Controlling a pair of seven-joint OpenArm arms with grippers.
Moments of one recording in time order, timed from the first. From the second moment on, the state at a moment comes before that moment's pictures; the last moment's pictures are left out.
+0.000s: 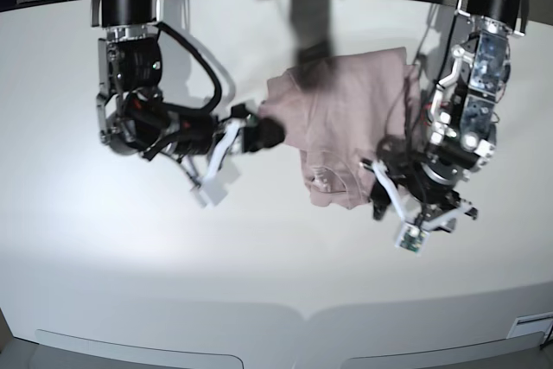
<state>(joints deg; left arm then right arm) -7.6 -14.7 12.9 95.4 -6.3 -6.7 40.6 6.5 6.0 4.5 84.0 52.2 34.6 -74.7</state>
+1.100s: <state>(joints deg) 47.3 -20.4 -20.0 124.9 -23.4 -13.1 52.7 -34.3 21.0 43.4 115.1 71.2 34.8 -86.5</state>
